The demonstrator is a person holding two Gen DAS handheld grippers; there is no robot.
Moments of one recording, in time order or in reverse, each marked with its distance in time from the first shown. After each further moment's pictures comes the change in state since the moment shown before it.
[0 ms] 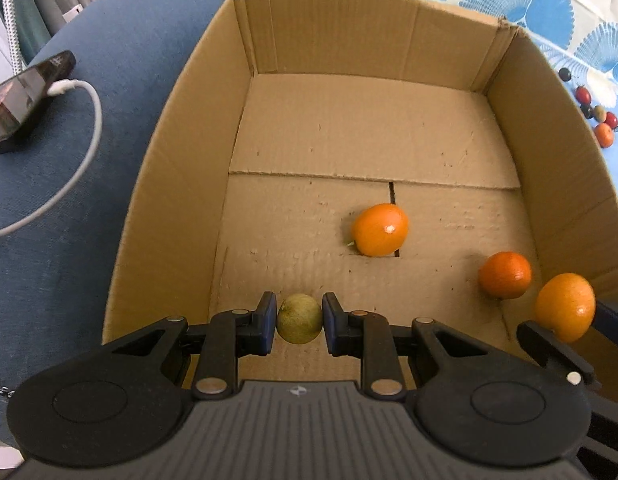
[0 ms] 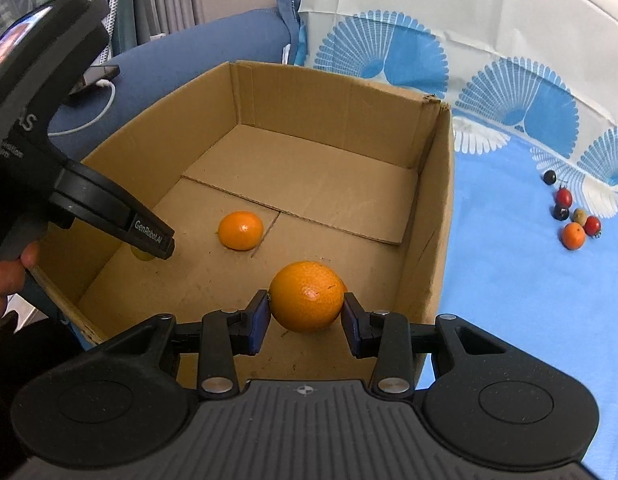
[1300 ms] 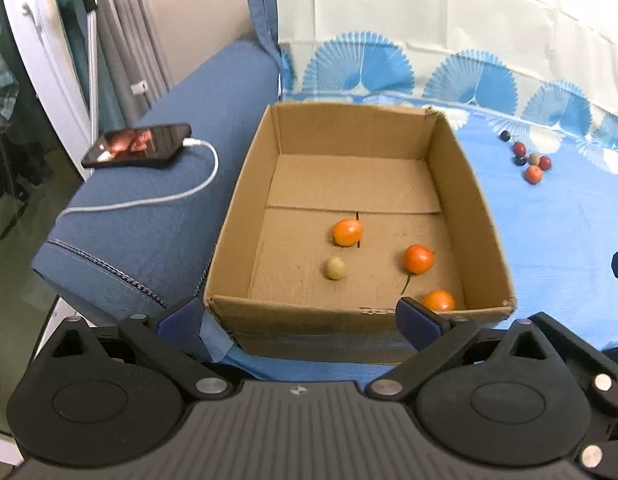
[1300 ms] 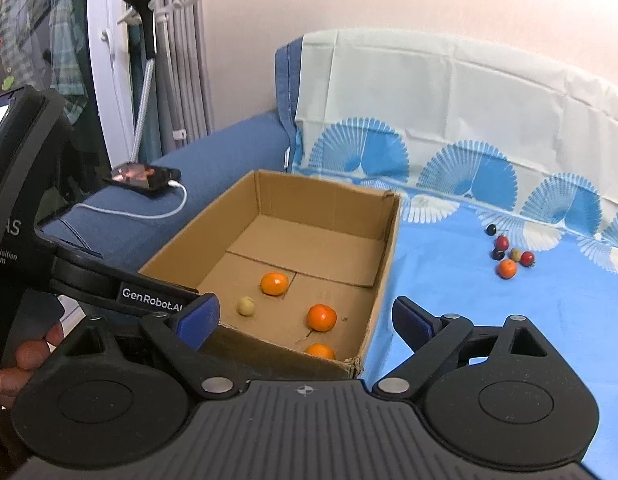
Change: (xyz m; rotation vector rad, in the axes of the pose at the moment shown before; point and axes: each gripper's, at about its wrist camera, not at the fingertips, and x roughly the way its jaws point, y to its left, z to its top) left arm -0.181 -0.006 -0.114 -0.028 -0.304 0.032; right arm -0.189 0.022 -0.039 0.071 -0.265 -0.033
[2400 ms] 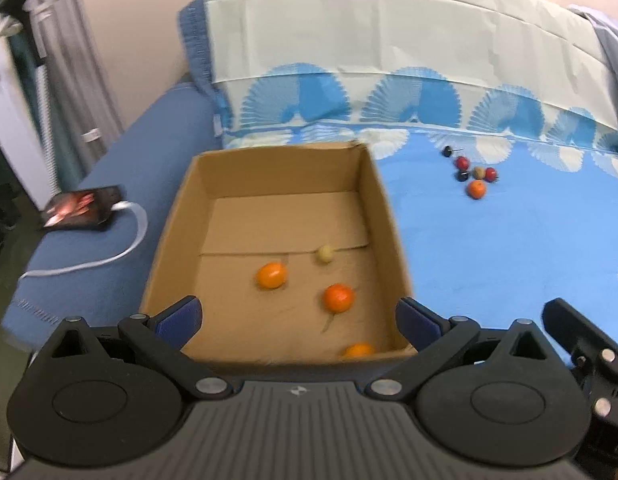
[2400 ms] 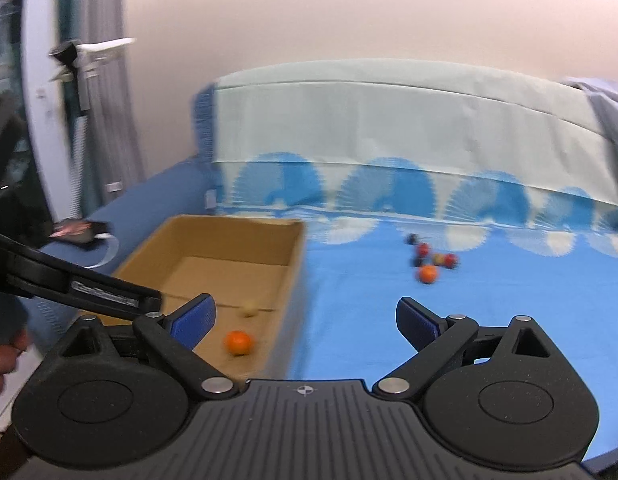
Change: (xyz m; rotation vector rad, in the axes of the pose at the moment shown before) left arm -0.018 -0.080 0.038 0.092 -0.048 -0.096; right arm -0.034 -0.092 -0.009 0.142 -0.091 -0.196
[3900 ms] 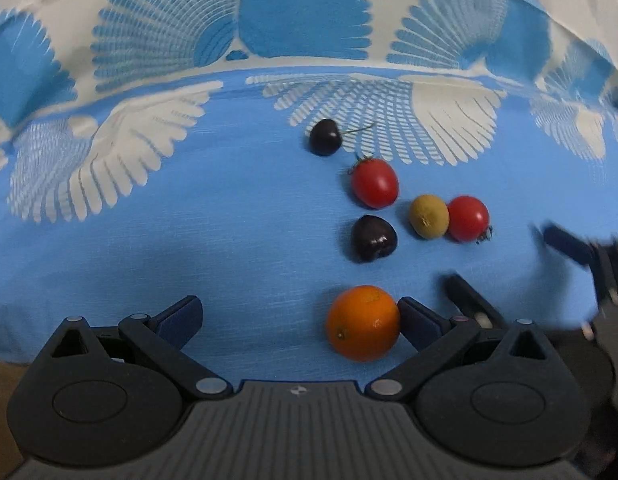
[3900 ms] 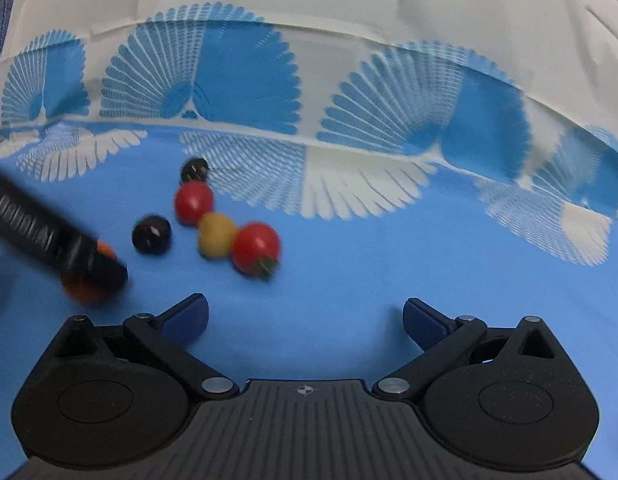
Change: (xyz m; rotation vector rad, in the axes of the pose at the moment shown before) left arm 0.411 -0.258 0.168 0.166 0.204 -0.236; right arm 0.437 -0.263 -0.023 -0.085 0.145 -0.112
